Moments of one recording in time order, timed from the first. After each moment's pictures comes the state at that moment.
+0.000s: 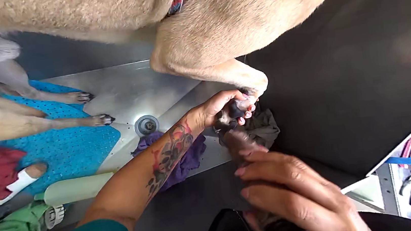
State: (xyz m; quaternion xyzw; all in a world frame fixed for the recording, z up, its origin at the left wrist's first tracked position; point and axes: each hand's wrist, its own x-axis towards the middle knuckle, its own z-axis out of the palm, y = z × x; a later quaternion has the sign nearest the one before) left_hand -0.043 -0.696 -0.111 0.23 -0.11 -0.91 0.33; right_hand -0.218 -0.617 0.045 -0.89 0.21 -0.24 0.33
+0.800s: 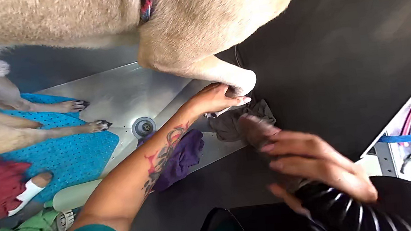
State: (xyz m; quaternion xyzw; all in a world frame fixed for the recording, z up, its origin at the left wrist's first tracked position) left_hand -0.048 -0.714 -0.088 0.50 -0.64 -0.57 0.16; right_hand -0.284 -0.630 0.023 -0.86 0.24 -0.32 0.33
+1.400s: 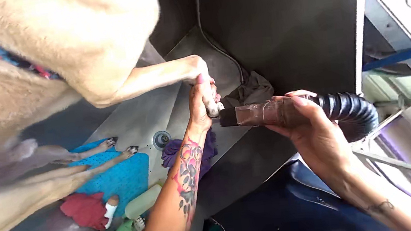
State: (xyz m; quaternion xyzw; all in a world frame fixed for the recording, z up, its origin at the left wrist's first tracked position) left_hand -0.150 -0.673 -0.100 0.37 -0.24 -0.71 0.56; right_hand -0.345 -0.591 0.018 -0.15 0.59 -0.52 0.59
